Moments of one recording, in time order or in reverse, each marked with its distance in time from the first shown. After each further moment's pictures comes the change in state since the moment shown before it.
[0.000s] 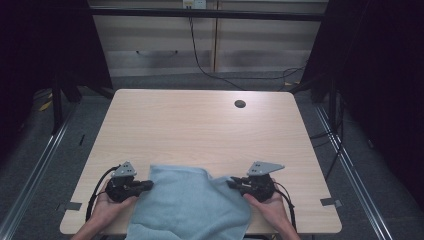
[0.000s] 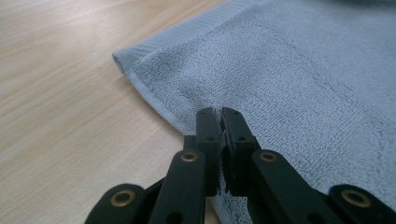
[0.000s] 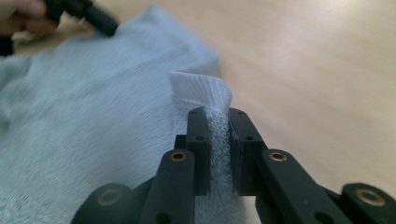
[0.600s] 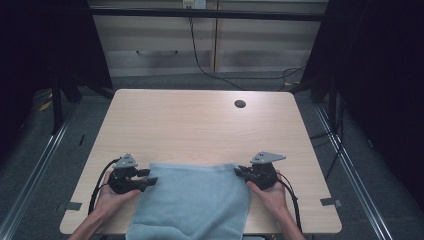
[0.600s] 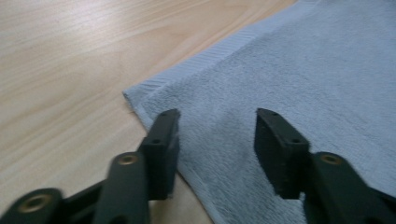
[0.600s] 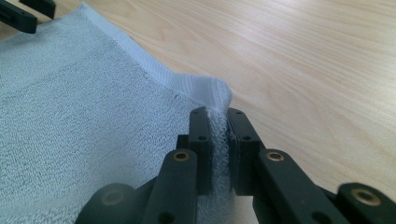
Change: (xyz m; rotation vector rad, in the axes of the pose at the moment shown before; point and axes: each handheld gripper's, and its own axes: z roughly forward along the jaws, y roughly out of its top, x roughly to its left) left arm 0.014 0.015 0.012 -0.035 0.027 -0.014; right arm -0.029 0.002 0.013 0.048 -0.129 0.037
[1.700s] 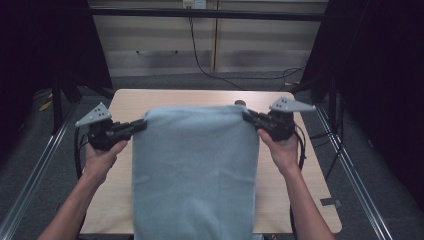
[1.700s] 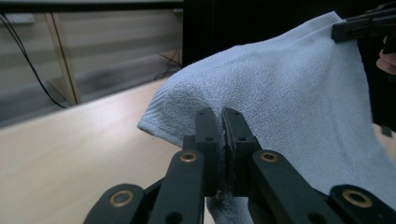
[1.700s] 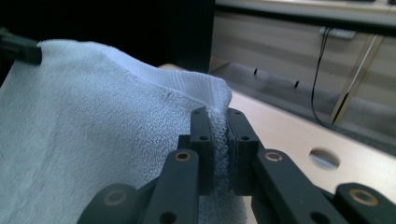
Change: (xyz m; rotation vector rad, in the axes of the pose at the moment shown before) left arm 0.017 0.132 -0.088 -0.432 0.043 0.033; right arm -0.026 0.149 -0.070 -0.334 -0.074 -0.061
